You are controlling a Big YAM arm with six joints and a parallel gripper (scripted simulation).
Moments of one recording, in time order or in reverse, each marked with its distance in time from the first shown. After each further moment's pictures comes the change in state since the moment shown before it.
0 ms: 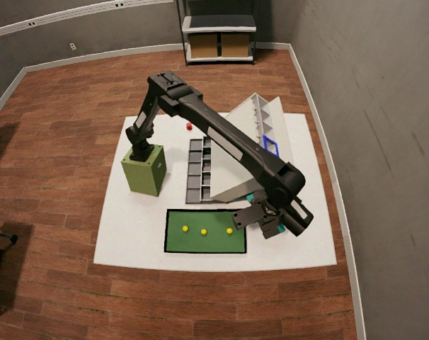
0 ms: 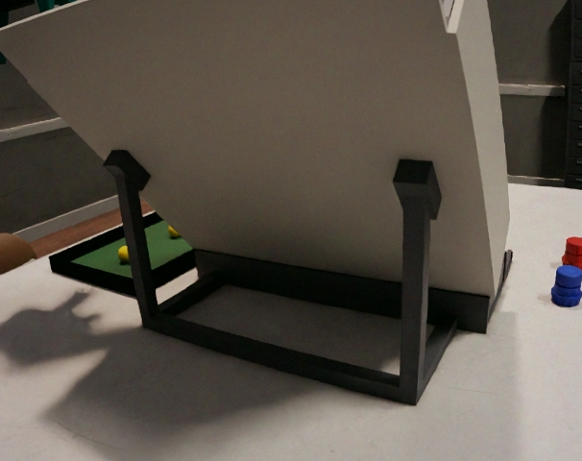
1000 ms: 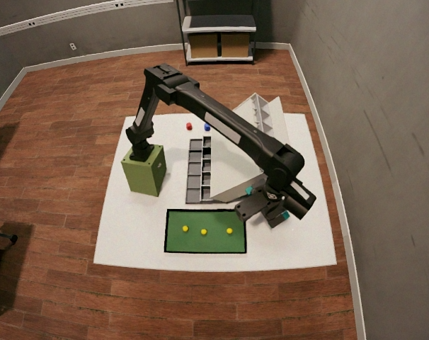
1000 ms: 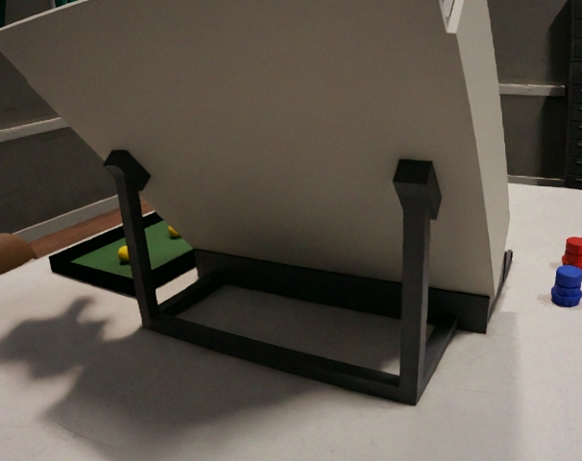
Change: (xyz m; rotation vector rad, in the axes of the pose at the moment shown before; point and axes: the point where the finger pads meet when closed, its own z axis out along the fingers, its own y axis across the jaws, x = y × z) arm 0.012 -0.020 -0.019 -0.067 -0.009 -0.163
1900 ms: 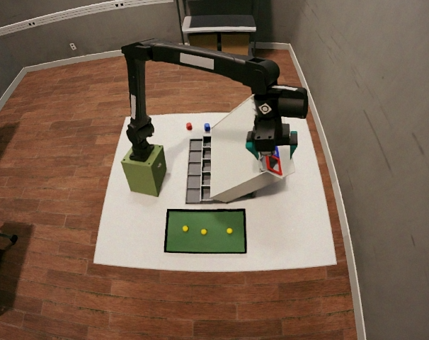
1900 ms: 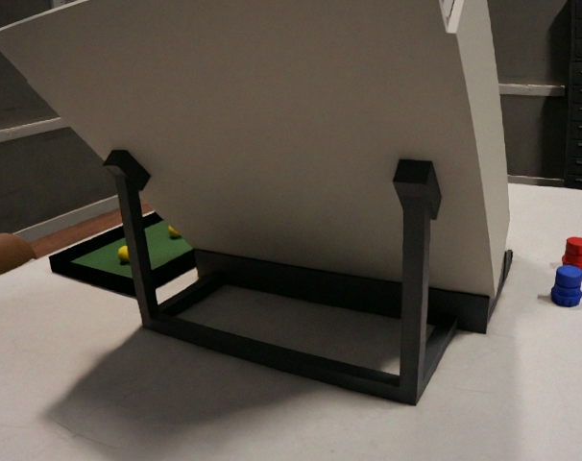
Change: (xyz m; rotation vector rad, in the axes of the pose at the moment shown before) arm 0.078 -0.093 -0.126 -0.390 -0.096 -0.805
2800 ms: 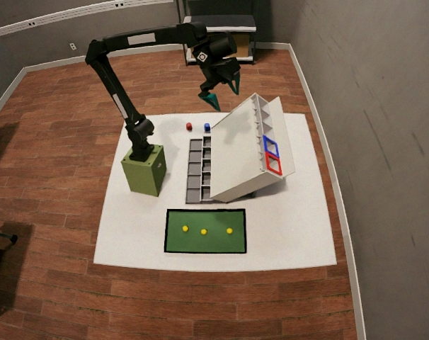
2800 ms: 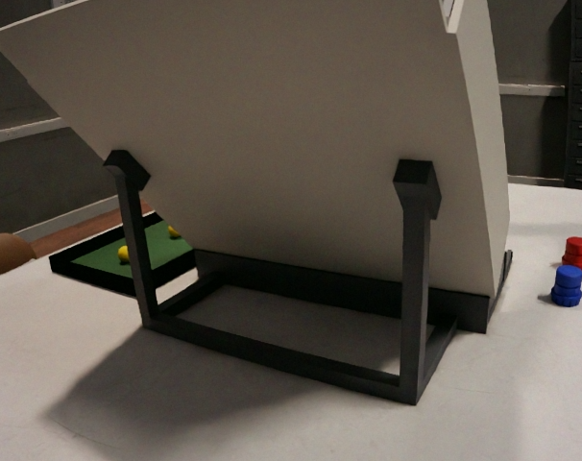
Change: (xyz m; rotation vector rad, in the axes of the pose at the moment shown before) arm 0.153 -0.152 -0.117 -0.186 -0.035 -1.014
